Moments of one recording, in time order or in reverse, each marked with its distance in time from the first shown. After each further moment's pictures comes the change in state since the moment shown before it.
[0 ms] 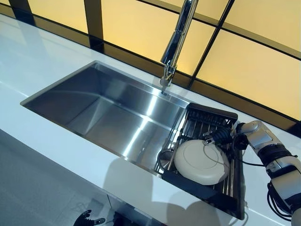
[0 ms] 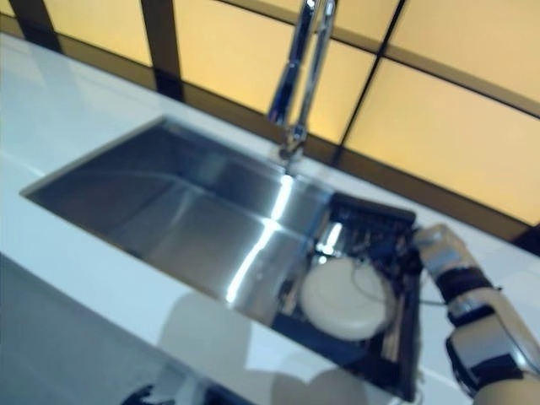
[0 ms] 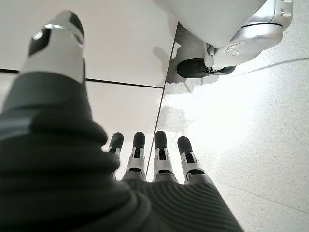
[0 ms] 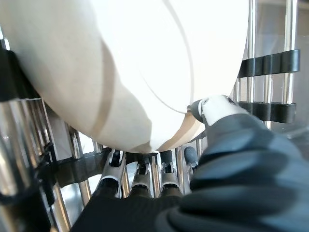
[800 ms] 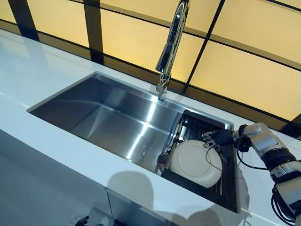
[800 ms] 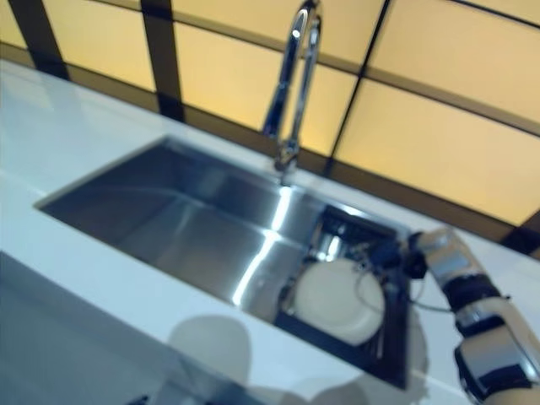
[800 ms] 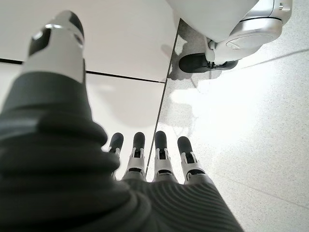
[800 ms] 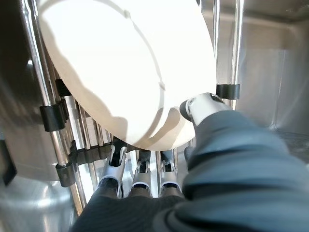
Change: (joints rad) left arm 0.025 -0.008 0.022 0.015 0.000 -0.001 0.000; right arm 0.060 -0.024 -0.037 -0.081 0.035 -0.001 0.032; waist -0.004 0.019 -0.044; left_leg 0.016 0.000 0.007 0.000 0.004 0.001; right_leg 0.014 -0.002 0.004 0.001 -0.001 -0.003
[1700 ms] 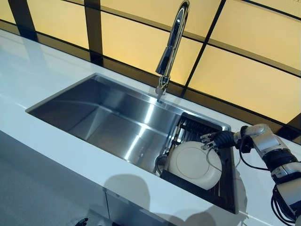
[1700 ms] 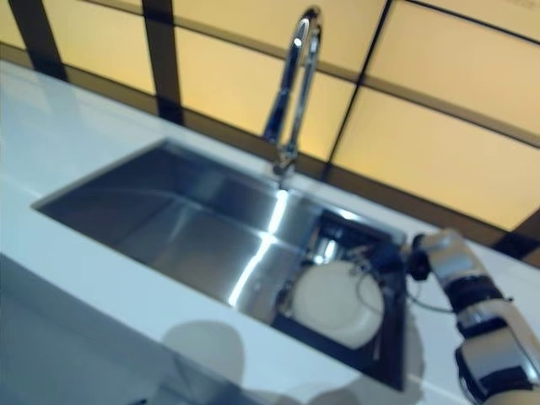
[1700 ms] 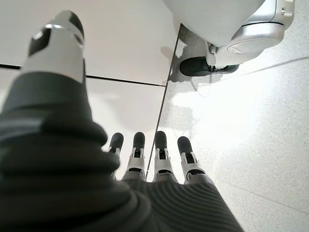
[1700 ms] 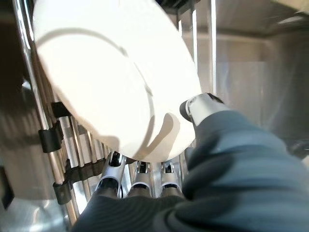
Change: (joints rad) left arm 0.012 0.000 0.002 0.018 0.000 -0.001 0.000; right arm 0.019 0.000 -0.043 -0.021 0.055 0.039 0.150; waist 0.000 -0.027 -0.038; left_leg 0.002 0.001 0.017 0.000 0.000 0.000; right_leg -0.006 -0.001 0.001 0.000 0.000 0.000
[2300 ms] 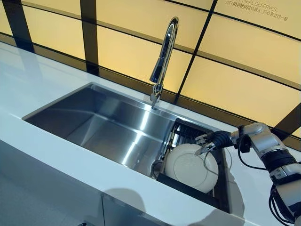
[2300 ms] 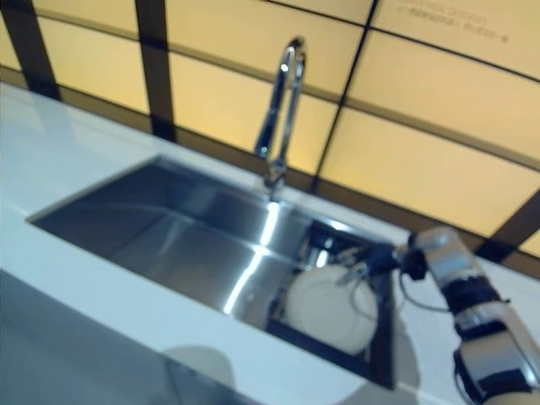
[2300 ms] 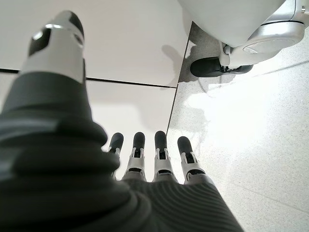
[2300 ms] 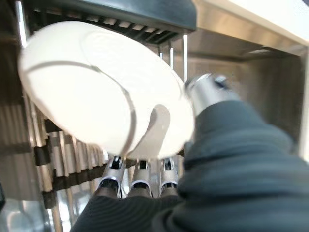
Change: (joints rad) left arm 0.026 -0.003 0.011 0.011 0.000 -0.019 0.001; right arm 0.013 0.018 -0.036 -0.080 0.021 0.021 0.075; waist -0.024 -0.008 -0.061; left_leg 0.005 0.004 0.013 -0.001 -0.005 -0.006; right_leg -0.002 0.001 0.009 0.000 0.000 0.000
